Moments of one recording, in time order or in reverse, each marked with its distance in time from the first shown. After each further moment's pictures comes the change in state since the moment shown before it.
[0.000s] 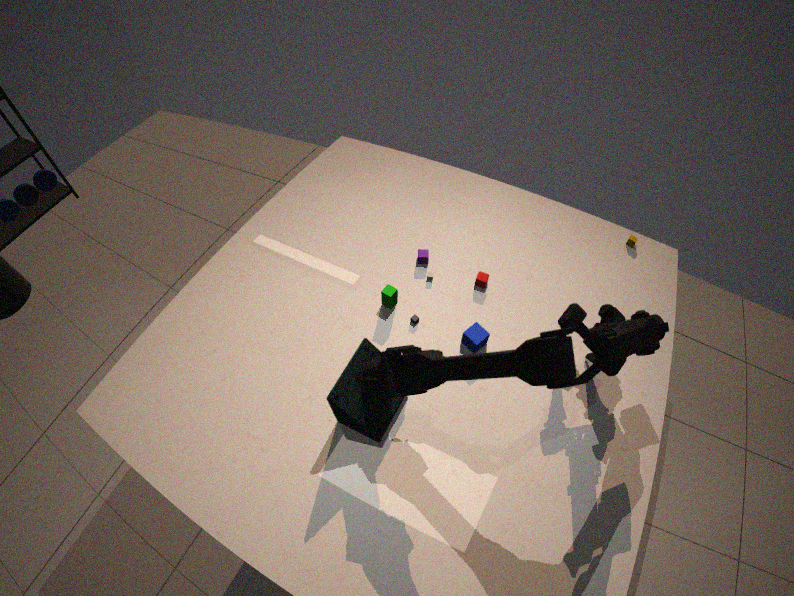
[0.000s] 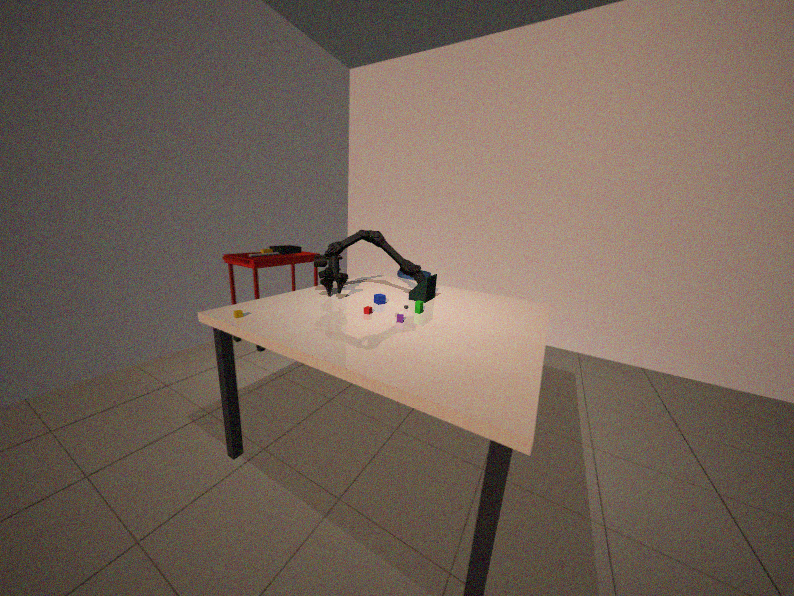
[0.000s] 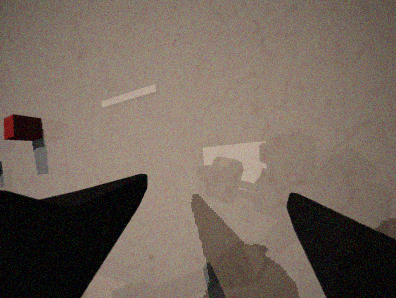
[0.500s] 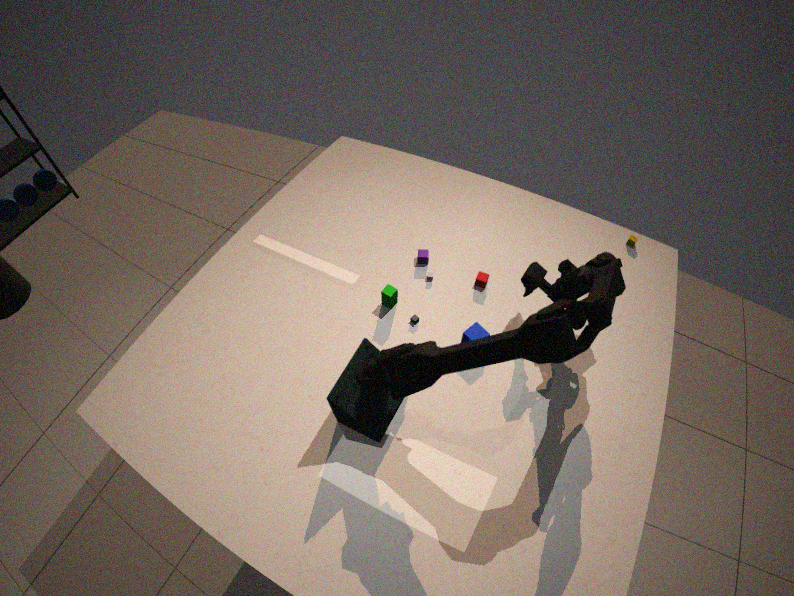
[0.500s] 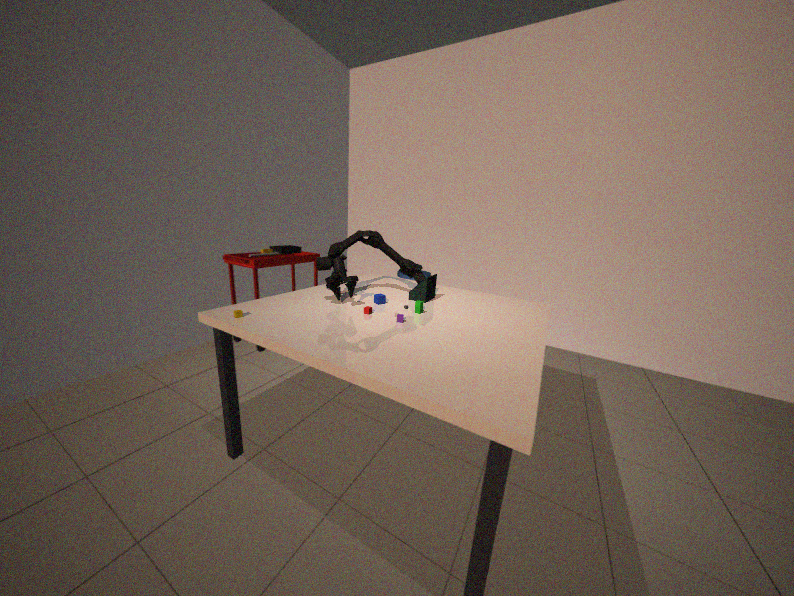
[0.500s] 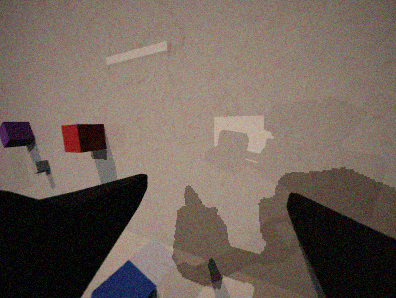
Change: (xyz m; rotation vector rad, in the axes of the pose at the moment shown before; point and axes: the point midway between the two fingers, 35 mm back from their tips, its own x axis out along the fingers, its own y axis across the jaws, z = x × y) arm 0.046 0.122 0.024 -0.073 0.201 0.024
